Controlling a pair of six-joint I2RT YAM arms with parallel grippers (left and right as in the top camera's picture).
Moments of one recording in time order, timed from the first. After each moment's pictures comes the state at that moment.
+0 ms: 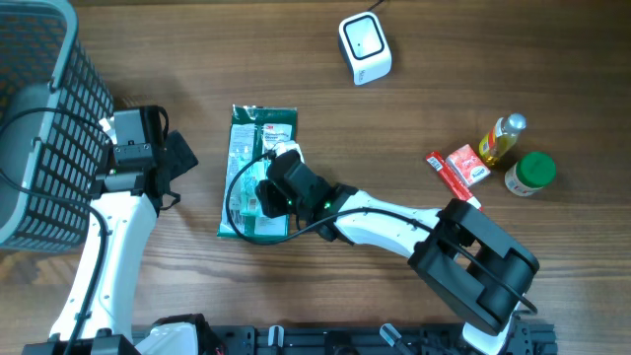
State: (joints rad) left arm 0.09 1.32 0.92 -0.65 -0.30 -0.42; right arm 0.91 1.93 1.04 0.08 -0.03 0.65
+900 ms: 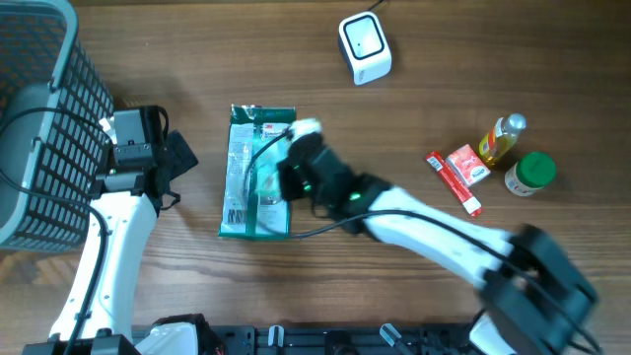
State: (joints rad) left arm 0.09 1.32 0.92 -0.65 -0.30 -0.42; right arm 0.82 1.67 1.03 -0.10 0.02 0.60
